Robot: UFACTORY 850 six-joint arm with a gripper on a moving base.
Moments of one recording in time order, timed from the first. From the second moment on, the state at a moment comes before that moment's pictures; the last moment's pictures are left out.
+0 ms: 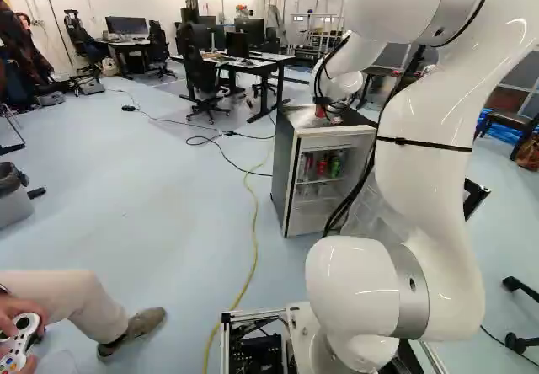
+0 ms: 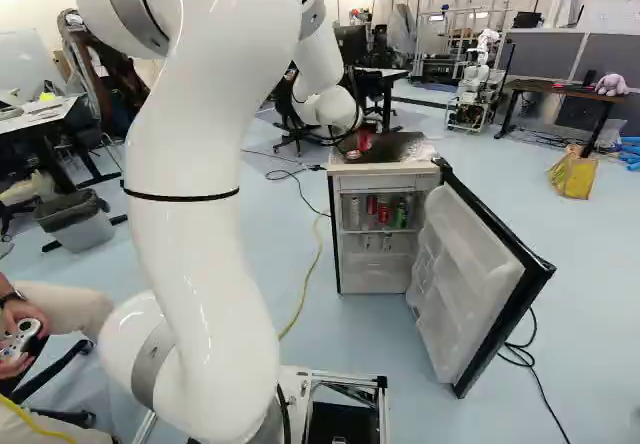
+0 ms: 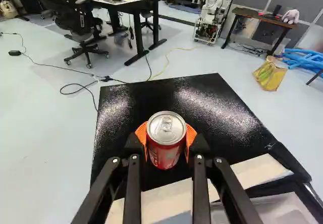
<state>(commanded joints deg) -15.2 -23.3 -67.1 -5.3 18.4 0.0</state>
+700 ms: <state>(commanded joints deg) -14.2 -25.7 -70.1 -5.3 18.4 0.0</state>
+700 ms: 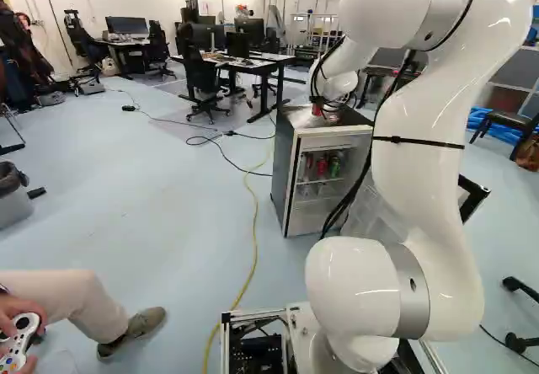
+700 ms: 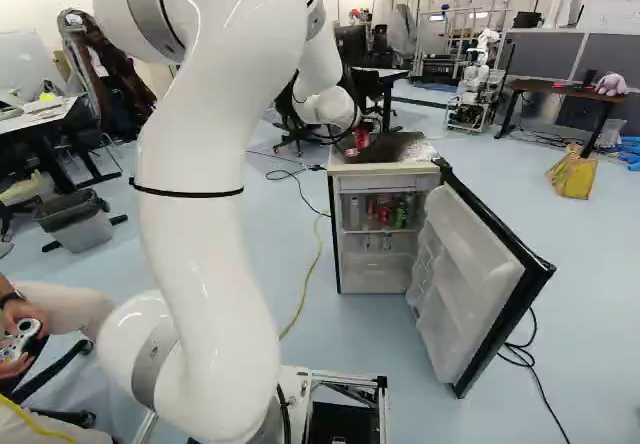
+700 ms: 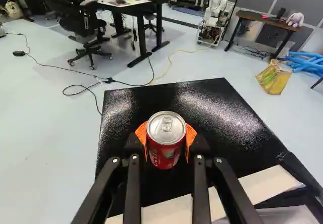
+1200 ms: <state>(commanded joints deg) -13.5 -27.4 -72.3 -5.3 18.4 0.0</state>
